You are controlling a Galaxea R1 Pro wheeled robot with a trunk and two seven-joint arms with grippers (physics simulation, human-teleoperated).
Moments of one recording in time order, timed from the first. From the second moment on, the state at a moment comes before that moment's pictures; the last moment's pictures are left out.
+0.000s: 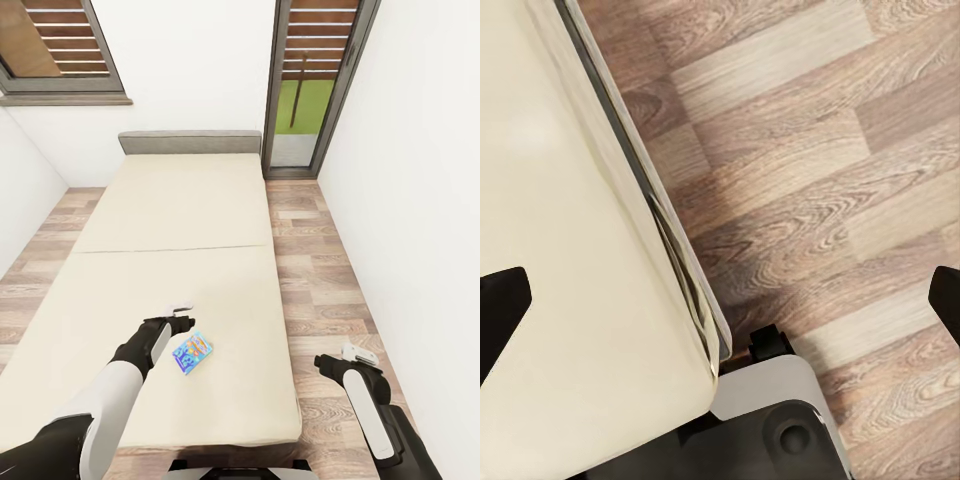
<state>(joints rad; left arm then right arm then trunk) -0.89 -0.08 0.15 -0.50 -0.02 0.43 0.04 -0.33 0.00 0.02 -1.47 -0.60 0.83 -0.63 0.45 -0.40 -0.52</state>
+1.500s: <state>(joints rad) -1.02 -0.09 0.17 -0.50 -0.01 0.44 0.06 -0.33 -0.02 0.01 -1.47 -0.60 0.84 -0.63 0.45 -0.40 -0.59</state>
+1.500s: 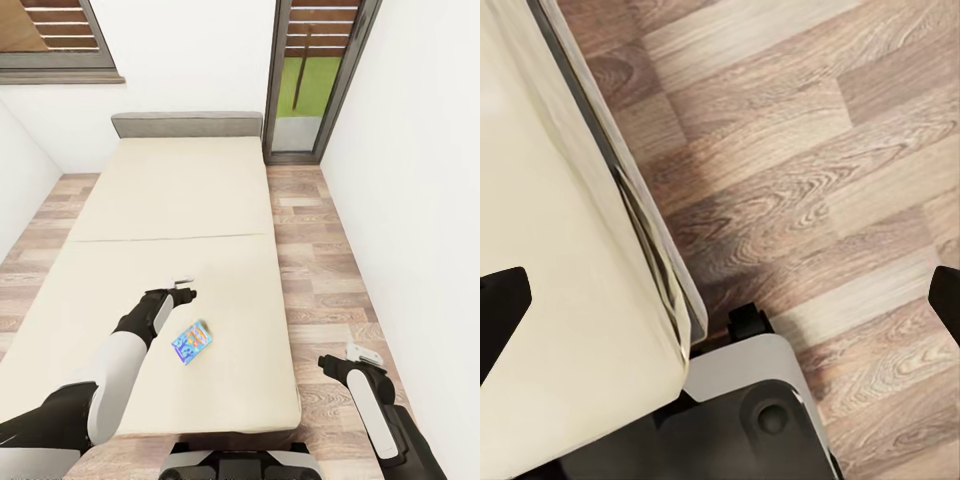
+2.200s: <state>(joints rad) -1.03 -0.12 0.16 -0.49 -0.02 0.43 0.06 -0.33 -0.02 0.01 -1.46 -0.60 0.84 -0.63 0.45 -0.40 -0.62</state>
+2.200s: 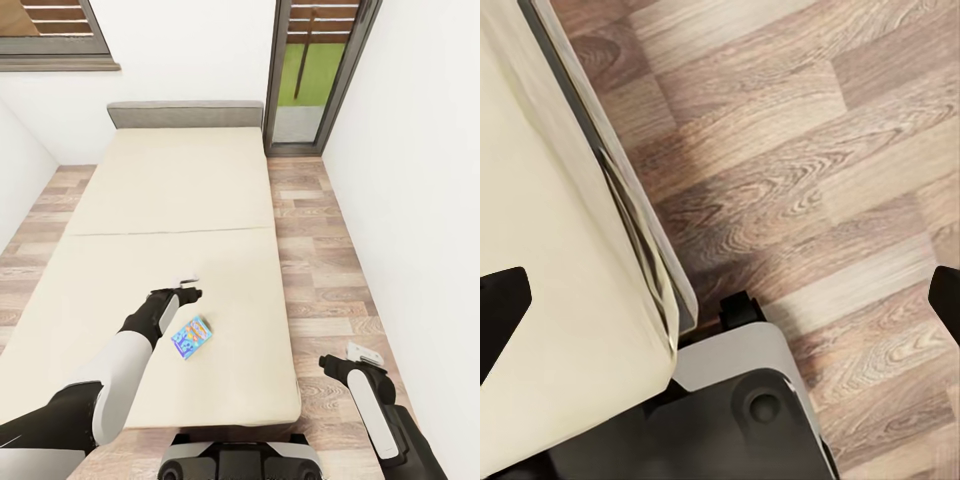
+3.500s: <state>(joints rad) -1.03 -0.12 0.16 -0.49 -0.02 0.38 0.06 -0.33 -0.02 -0.01 -1.46 -0.59 0.83 -0.63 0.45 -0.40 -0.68</state>
